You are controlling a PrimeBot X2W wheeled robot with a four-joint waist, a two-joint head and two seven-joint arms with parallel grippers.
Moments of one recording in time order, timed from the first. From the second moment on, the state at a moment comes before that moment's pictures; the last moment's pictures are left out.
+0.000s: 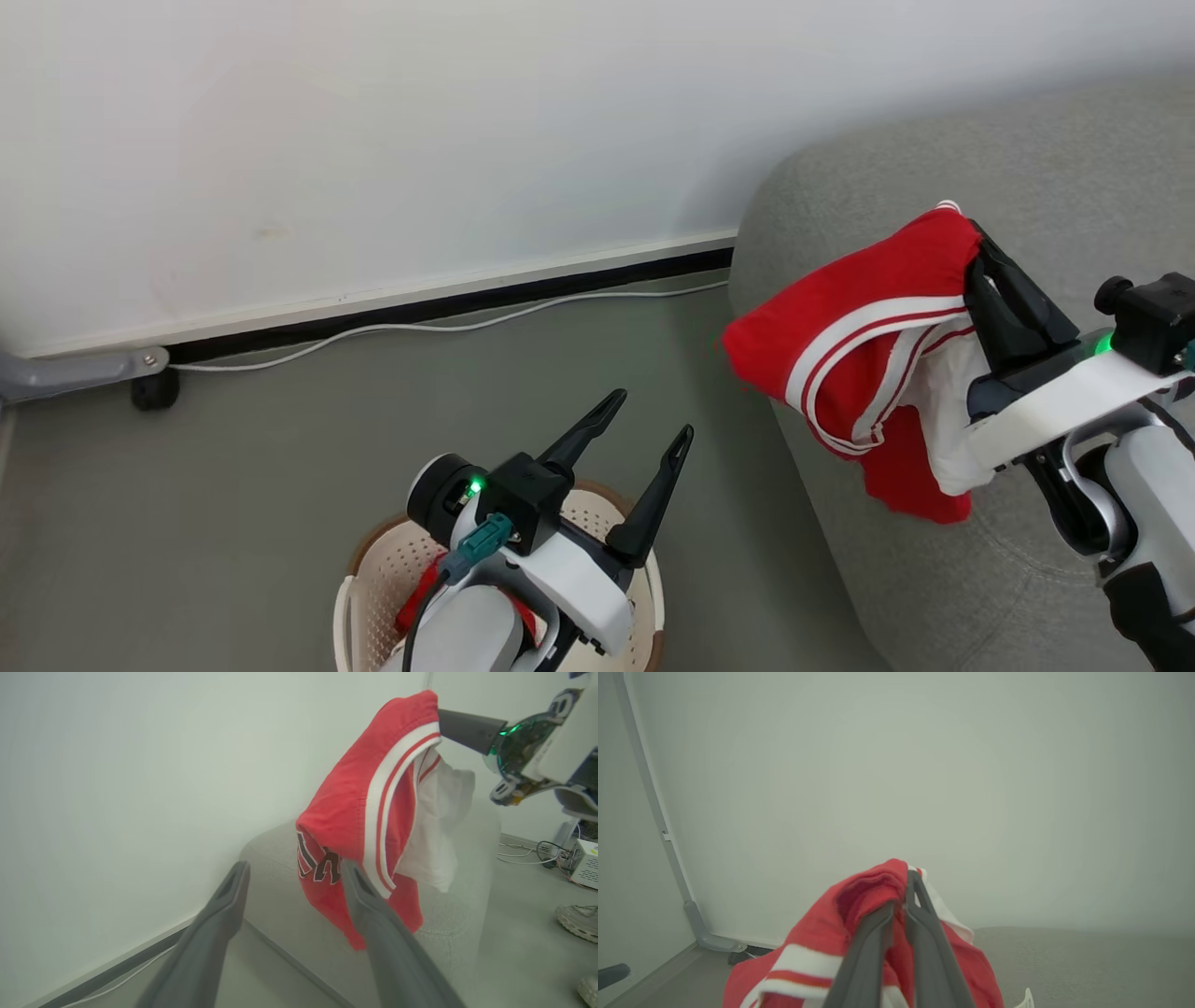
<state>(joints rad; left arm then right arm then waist) -0.35 0.05 -0.67 0.35 -0.38 -0.03 -0.26 -0.52 -0.43 0.47 0.33 0.61 0.13 -0.26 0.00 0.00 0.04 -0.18</state>
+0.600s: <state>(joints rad) -0.35 0.05 -0.64 0.36 -0.38 -0.04 -0.26 -0.53 -0.43 0.42 0.29 0.61 0.13 -0.26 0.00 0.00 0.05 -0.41</state>
